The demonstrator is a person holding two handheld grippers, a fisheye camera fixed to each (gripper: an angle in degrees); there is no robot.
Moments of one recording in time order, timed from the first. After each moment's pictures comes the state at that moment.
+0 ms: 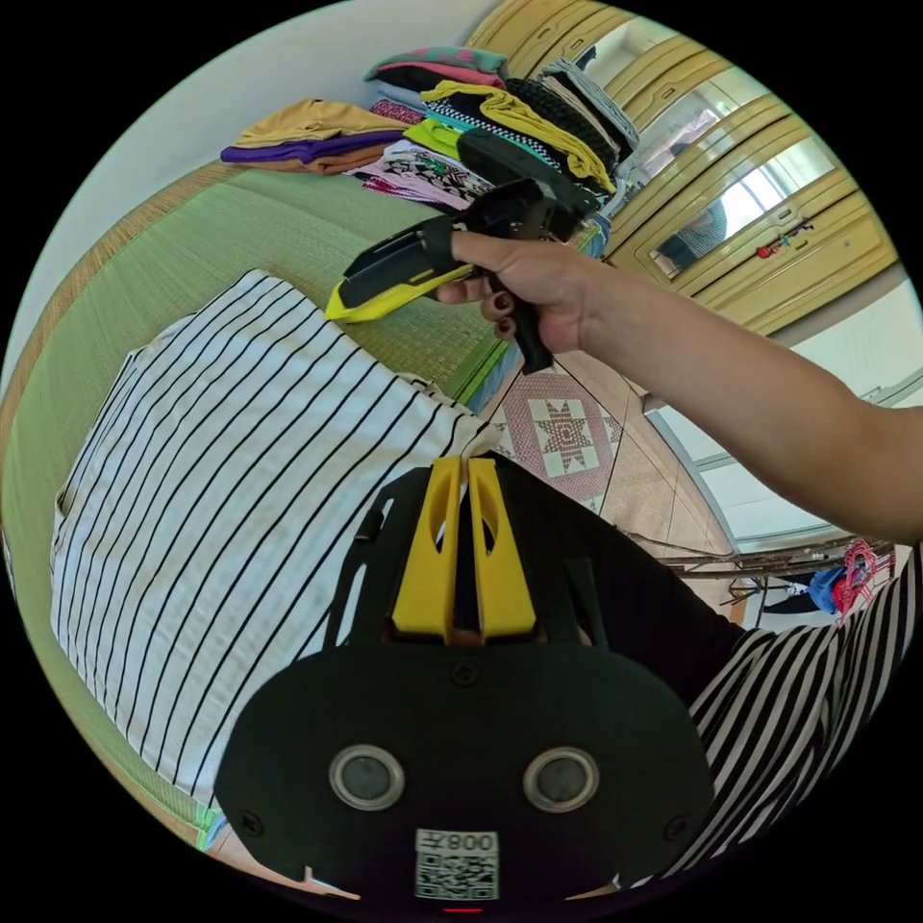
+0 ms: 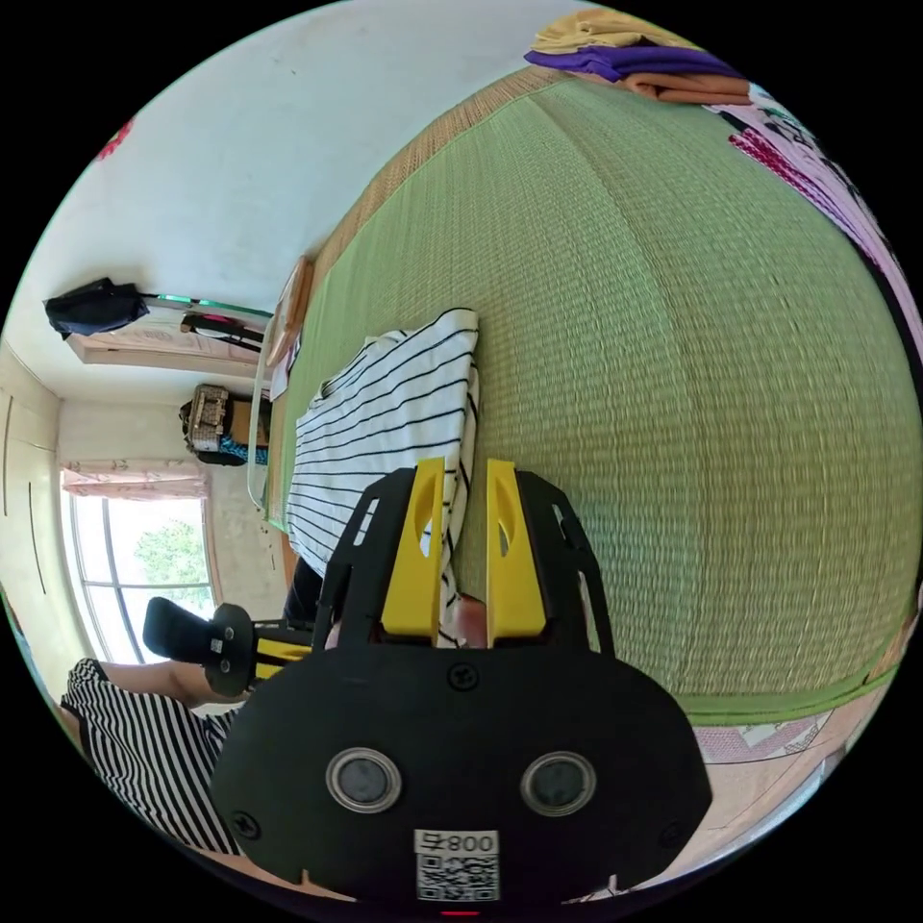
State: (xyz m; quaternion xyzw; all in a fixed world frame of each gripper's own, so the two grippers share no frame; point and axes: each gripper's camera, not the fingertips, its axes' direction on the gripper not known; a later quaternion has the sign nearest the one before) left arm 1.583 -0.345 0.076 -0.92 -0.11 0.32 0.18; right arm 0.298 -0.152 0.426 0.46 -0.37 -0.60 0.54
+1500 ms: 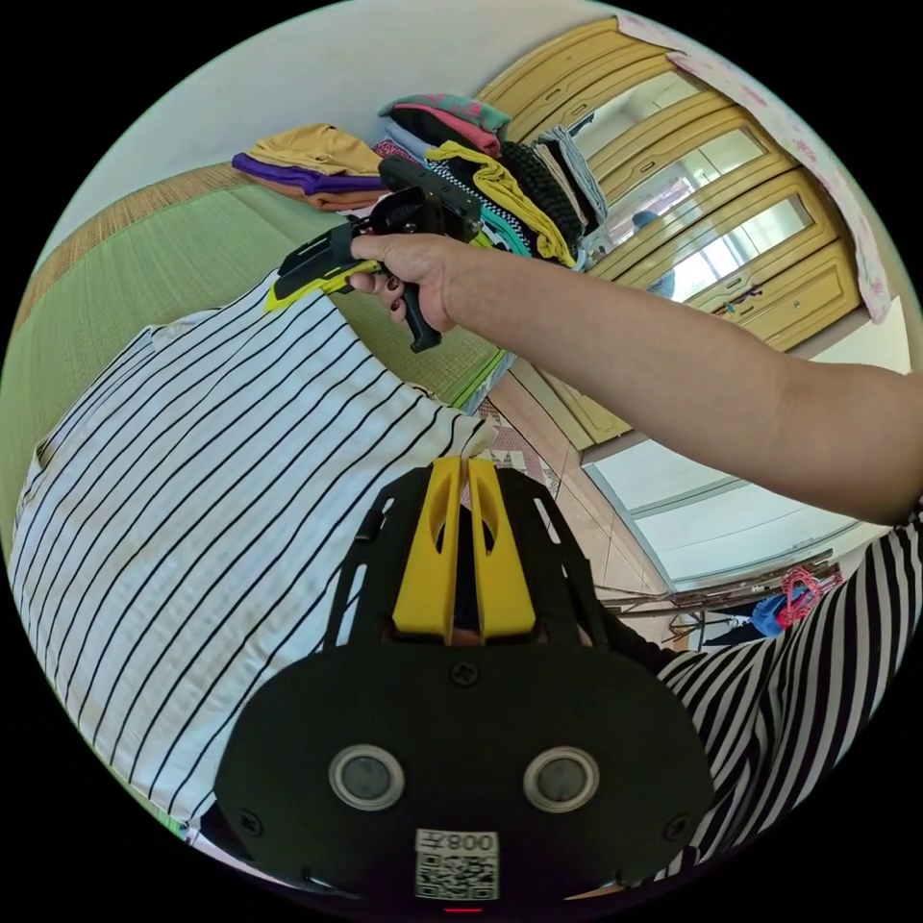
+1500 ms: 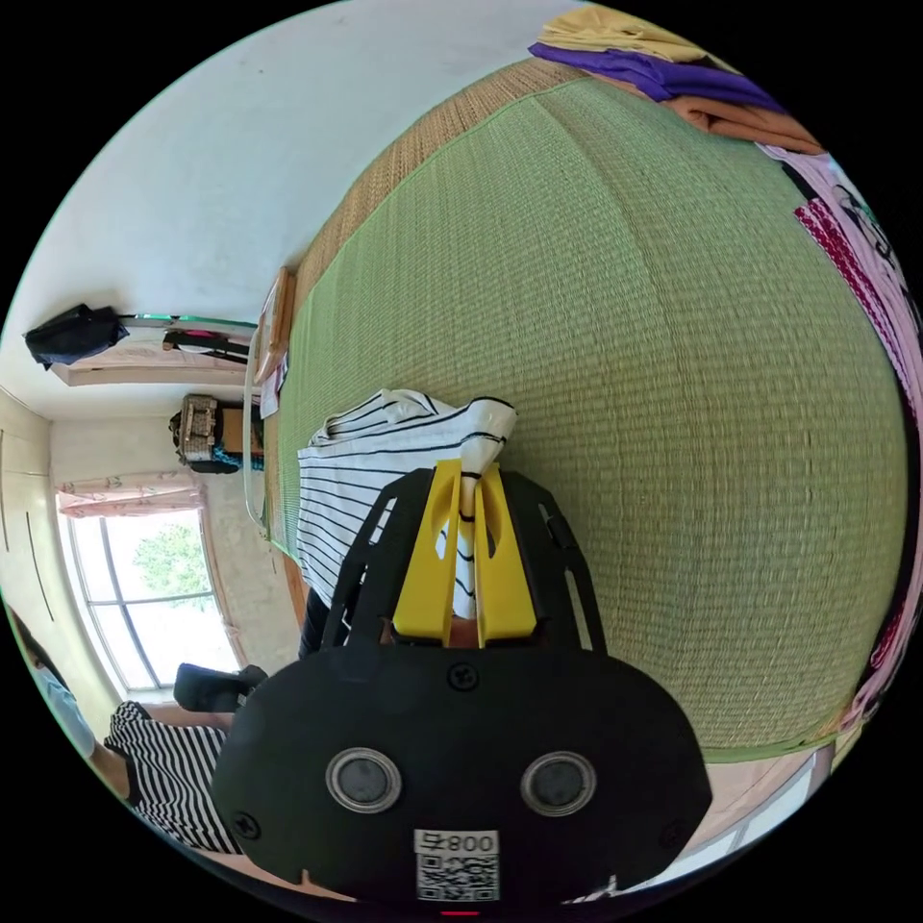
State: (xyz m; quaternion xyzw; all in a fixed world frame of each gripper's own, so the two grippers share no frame) left arm 1.501 -0.400 0.084 -0.93 -0.09 0.22 0.28; right arm 0.336 -0.115 0.293 0.44 -0.35 -0.60 0.57
